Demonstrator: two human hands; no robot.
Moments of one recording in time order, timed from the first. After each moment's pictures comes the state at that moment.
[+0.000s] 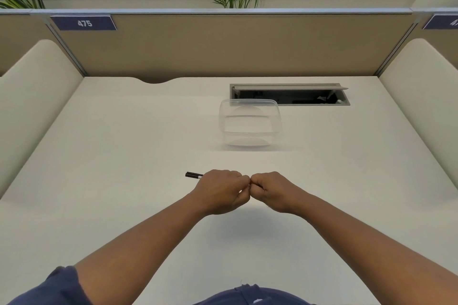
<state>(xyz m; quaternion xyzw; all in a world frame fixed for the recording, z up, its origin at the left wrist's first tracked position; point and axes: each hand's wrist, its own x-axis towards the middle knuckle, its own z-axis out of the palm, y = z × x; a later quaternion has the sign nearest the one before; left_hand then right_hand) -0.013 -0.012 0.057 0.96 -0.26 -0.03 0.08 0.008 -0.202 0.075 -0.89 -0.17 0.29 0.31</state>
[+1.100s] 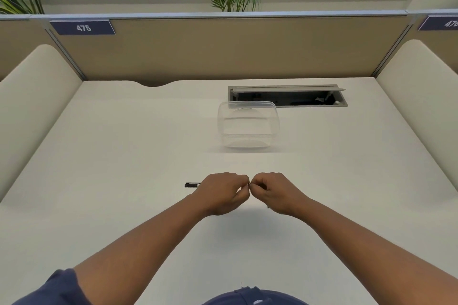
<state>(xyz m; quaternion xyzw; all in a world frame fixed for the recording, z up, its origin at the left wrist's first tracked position) -0.012 -0.017 0.059 0.96 -0.21 -0.11 0.15 0.004 -0.207 0.069 -0.89 -0.13 0.25 0.36</state>
